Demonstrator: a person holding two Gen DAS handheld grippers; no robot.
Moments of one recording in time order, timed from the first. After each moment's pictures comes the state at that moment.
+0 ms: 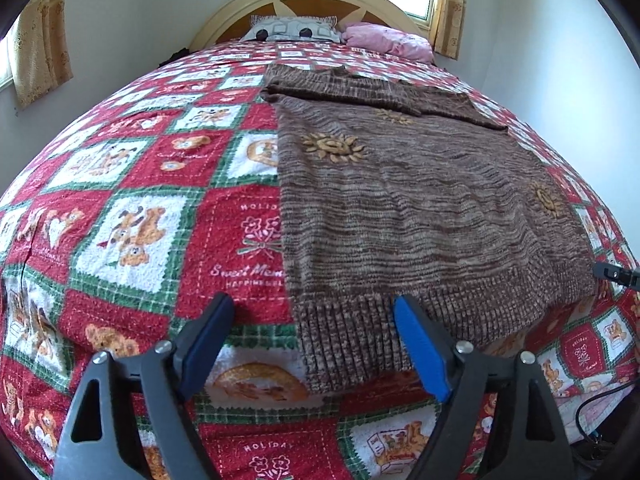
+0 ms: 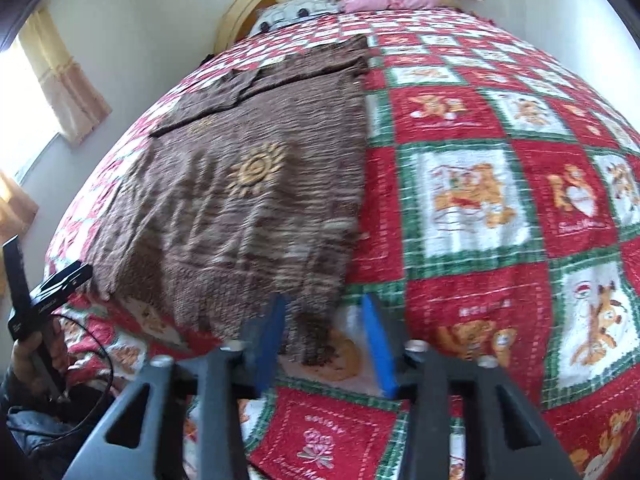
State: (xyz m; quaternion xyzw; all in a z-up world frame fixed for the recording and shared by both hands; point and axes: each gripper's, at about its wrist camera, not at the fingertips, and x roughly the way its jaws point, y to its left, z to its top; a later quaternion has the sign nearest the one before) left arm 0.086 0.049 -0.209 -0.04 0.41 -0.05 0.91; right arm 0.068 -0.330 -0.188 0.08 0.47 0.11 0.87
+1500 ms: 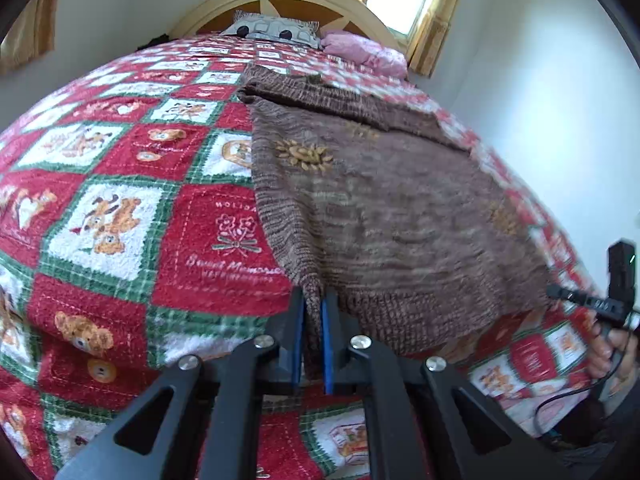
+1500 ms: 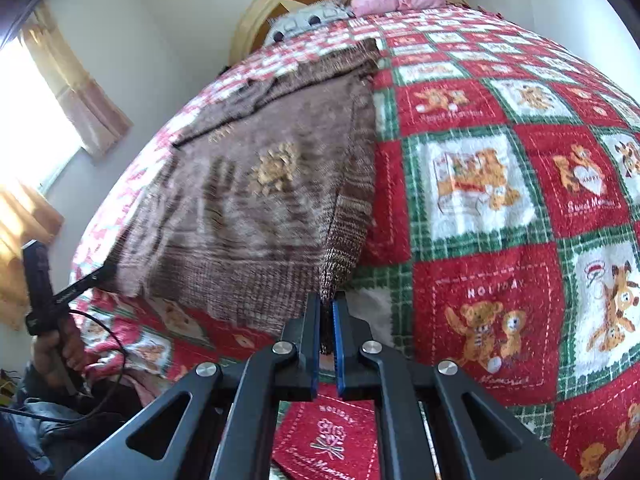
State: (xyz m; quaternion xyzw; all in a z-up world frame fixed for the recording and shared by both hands) left arm 0.082 0.067 -0.200 -0.13 0.39 -0.12 0.90; right arm 0.053 -0.351 -0.180 0.13 0.43 0.15 0.88
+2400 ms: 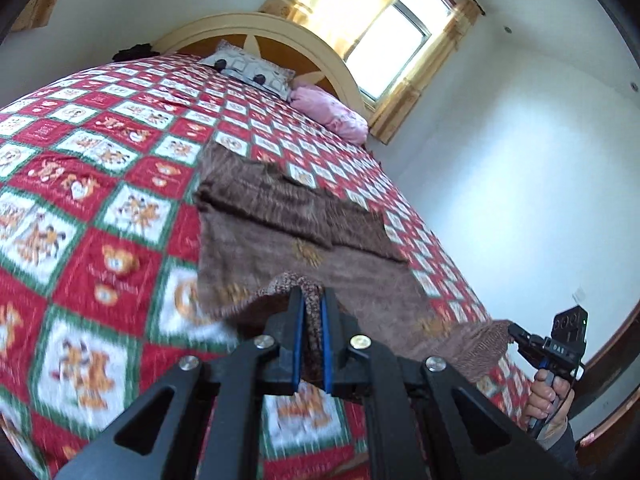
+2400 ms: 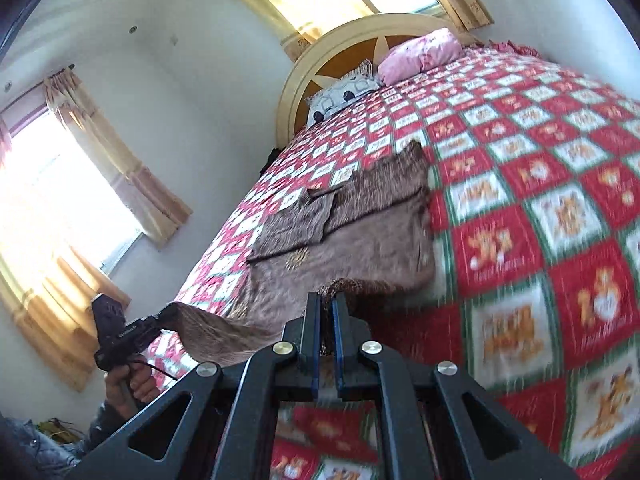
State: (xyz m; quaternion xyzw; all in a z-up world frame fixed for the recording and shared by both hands) left arm 0.155 0.101 -0.118 -0.24 0.31 -0.20 0.90; right arm 0.107 -0.366 -0.081 0.23 0.32 0.20 0.90
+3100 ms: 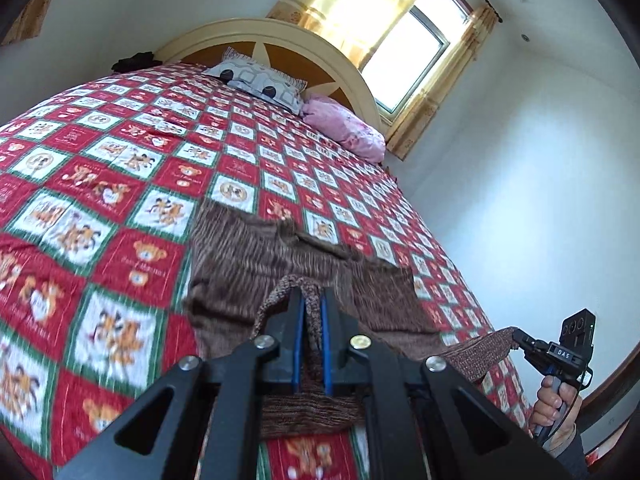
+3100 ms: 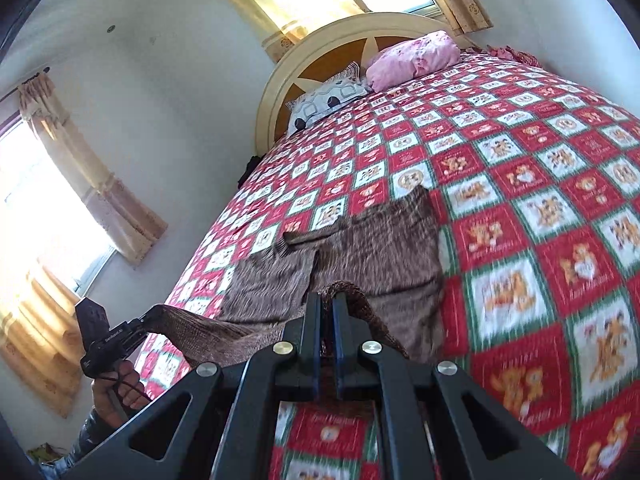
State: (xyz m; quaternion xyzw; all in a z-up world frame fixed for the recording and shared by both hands) left arm 0.292 0.107 -0.094 -0.24 0.31 -0.18 0.90; right arm 0.261 -0.356 -0.056 0.22 0.33 0.17 0.90
